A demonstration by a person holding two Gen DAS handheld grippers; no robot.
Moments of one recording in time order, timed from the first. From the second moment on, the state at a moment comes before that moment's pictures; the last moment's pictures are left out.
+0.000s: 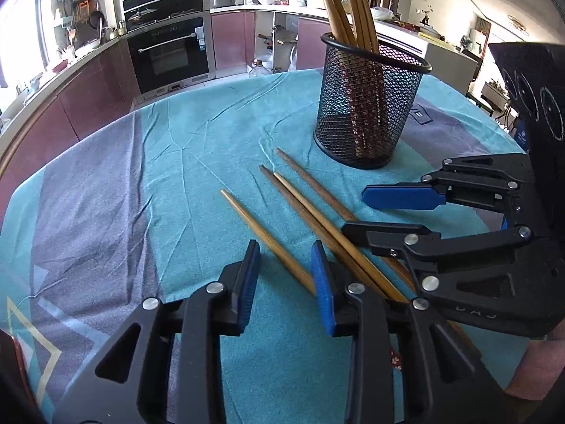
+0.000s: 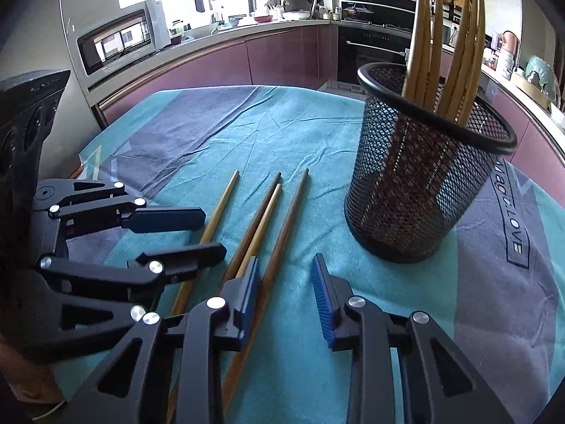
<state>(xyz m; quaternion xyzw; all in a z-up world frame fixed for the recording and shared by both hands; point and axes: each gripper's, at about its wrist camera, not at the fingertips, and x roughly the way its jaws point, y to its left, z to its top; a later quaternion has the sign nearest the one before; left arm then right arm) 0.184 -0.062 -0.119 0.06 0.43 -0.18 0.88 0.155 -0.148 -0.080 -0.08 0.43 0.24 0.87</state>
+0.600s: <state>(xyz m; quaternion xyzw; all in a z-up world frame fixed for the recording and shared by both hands) 0.185 -0.051 -0.117 0.01 0.43 -0.16 0.89 0.158 -0.160 -0.077 -0.04 0.43 0.25 0.87</state>
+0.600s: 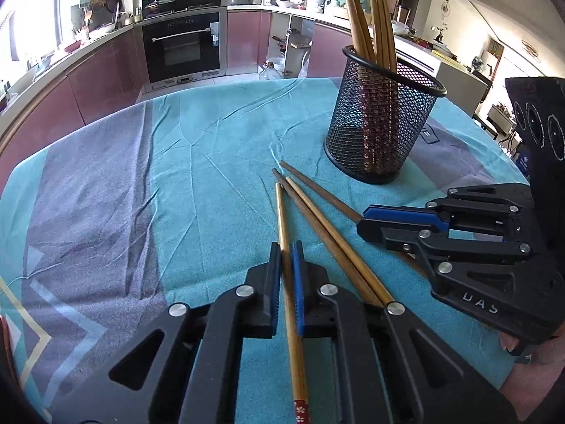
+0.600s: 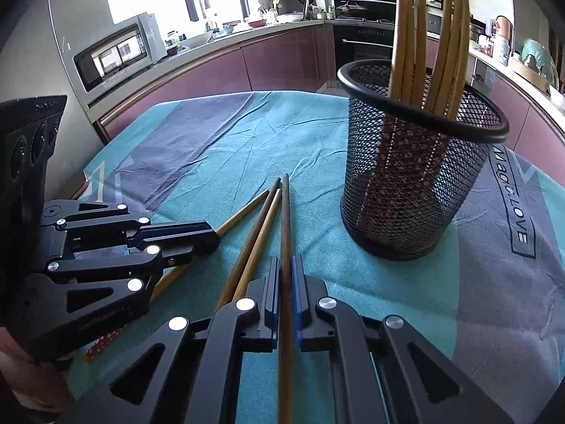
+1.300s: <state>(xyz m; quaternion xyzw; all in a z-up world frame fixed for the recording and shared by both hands) 0.164 -0.022 -0.059 -0.04 0.38 -0.21 0.90 0.129 -0.199 -0.024 0.03 0.36 0.28 0.89</state>
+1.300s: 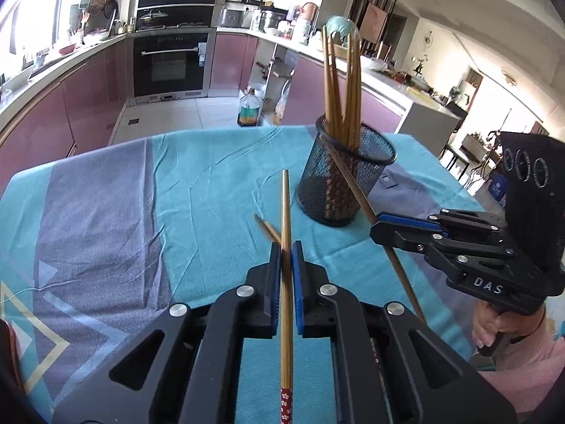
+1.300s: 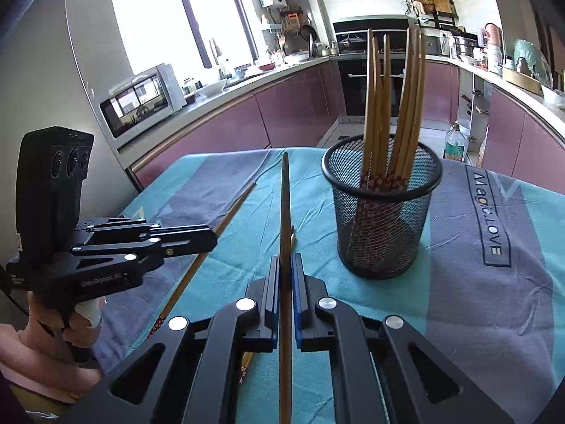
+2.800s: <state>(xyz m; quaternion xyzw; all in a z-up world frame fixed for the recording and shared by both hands) 0.158 -0.017 0.097 -0.09 0.22 -0.27 0.93 0.131 -0.257 0.091 0.04 0.19 0.26 0.95</state>
